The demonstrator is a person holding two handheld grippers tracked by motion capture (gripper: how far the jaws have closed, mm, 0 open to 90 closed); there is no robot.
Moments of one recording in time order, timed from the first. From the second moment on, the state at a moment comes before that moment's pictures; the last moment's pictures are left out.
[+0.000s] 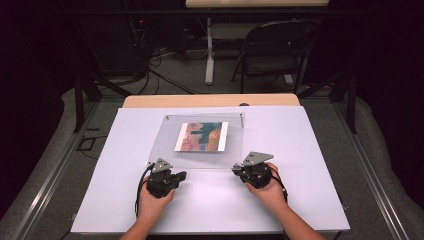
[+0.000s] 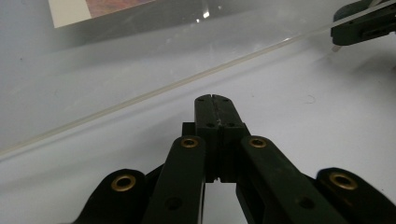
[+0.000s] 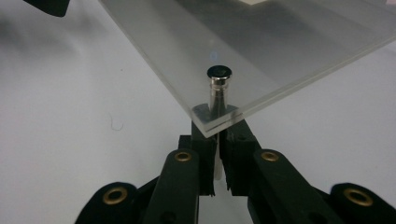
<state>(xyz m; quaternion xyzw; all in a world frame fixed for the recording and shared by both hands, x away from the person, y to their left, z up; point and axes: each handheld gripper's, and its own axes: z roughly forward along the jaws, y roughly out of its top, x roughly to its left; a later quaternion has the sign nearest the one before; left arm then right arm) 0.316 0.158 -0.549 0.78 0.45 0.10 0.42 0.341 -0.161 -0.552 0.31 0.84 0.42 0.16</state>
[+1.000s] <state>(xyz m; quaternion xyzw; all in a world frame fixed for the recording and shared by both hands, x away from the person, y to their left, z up) 0.326 0.167 -0.550 0.78 0.47 0.09 0.40 0.313 -0.165 -0.539 0.30 0.84 0.43 0.15</state>
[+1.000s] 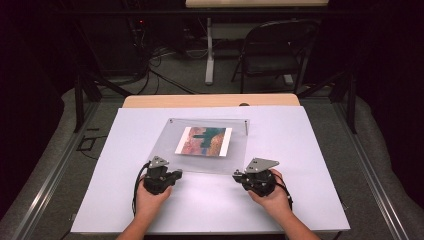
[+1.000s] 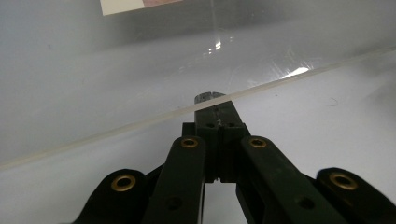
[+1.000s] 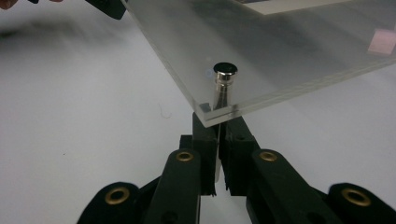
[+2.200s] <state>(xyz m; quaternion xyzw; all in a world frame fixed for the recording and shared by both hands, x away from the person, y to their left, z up) 0.374 0.164 -0.549 0.75 0.51 0.07 0.41 0.272 -0.134 -0.542 0.30 0.83 0.46 0.11</state>
